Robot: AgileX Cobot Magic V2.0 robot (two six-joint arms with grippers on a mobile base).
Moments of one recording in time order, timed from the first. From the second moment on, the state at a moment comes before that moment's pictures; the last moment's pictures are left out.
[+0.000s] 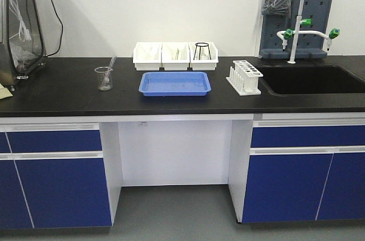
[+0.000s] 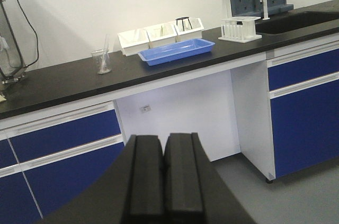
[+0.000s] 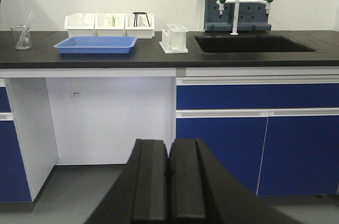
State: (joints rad) left arm -0.23 -0.01 0.03 -0.04 0.07 0.13; right arm 0.00 -0.01 0.03 -0.17 0.09 0.17
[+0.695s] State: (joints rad) left arm -0.23 -0.01 0.03 -0.04 0.07 0.13; right arm 0.00 -0.01 0.03 -0.17 0.09 0.17
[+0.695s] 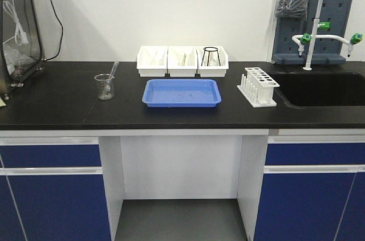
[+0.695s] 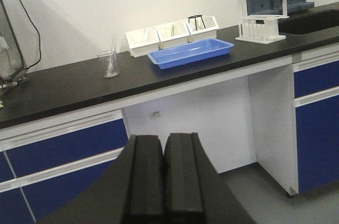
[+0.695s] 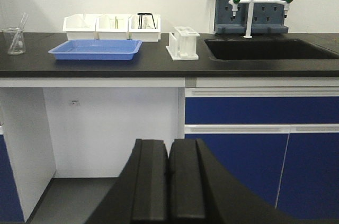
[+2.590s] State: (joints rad) left arm -0.23 -0.01 0.03 -0.04 0.07 0.13; right arm 0.00 -0.01 0.03 -0.17 0.09 0.17
